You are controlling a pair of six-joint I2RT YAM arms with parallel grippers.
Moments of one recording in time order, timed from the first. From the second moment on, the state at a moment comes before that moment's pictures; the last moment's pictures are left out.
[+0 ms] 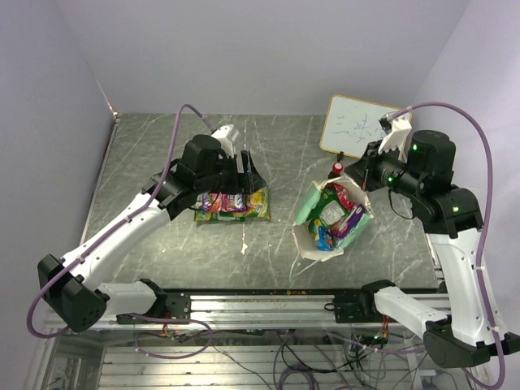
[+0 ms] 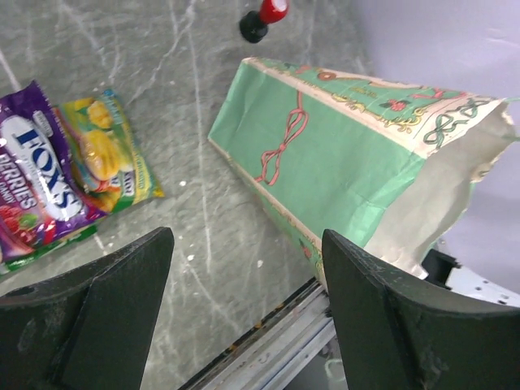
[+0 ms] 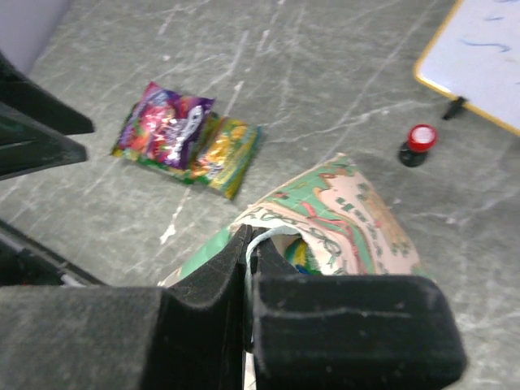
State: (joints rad) left arm -0.68 1.23 1.21 -0.46 0.15 -0.60; right arm 0.26 0.99 1.47 -0.91 -0.28 0.12
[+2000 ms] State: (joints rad) left arm -0.70 1.16 1.05 -0.28 0.41 -0.61; right arm 0.48 1.00 1.12 -0.58 -0.53 0.47
